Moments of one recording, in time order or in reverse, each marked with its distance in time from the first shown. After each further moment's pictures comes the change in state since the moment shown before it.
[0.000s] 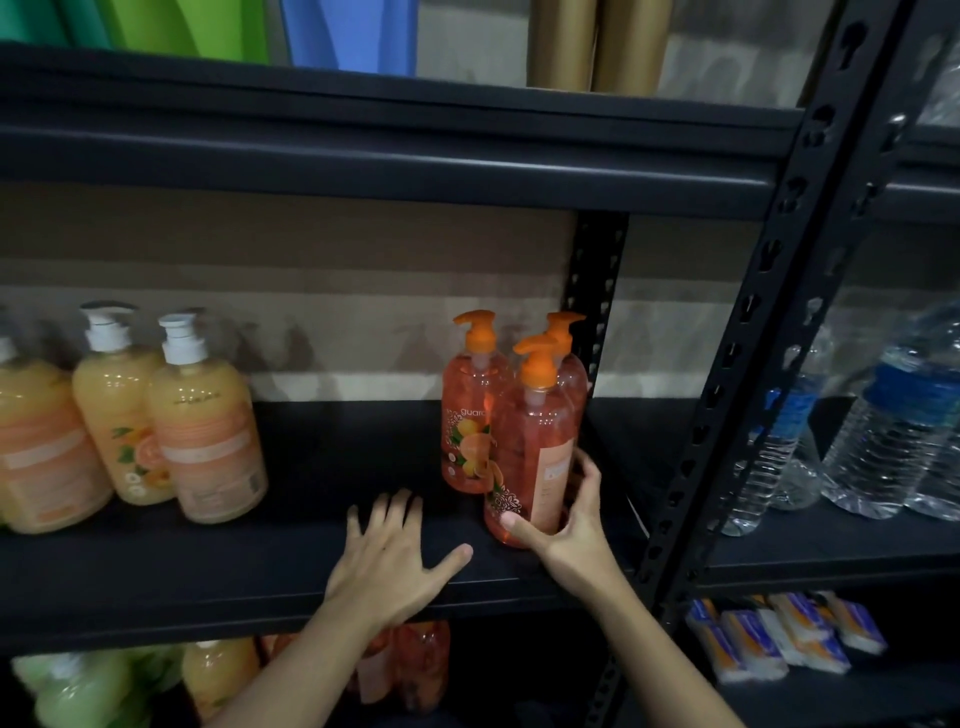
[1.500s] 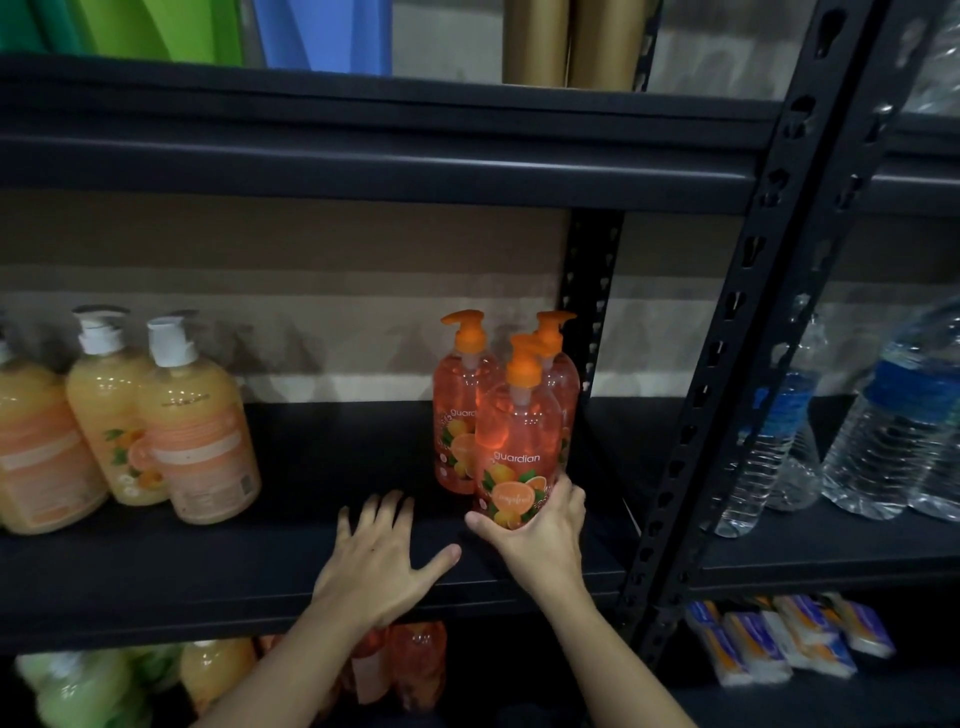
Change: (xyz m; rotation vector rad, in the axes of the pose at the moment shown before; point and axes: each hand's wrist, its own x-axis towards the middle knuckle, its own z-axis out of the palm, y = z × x) left_hand 0.000 0.000 0.000 0.009 -0.022 -0.013; right_hand 0.009 0.002 0.028 -0.223 0.183 0.091
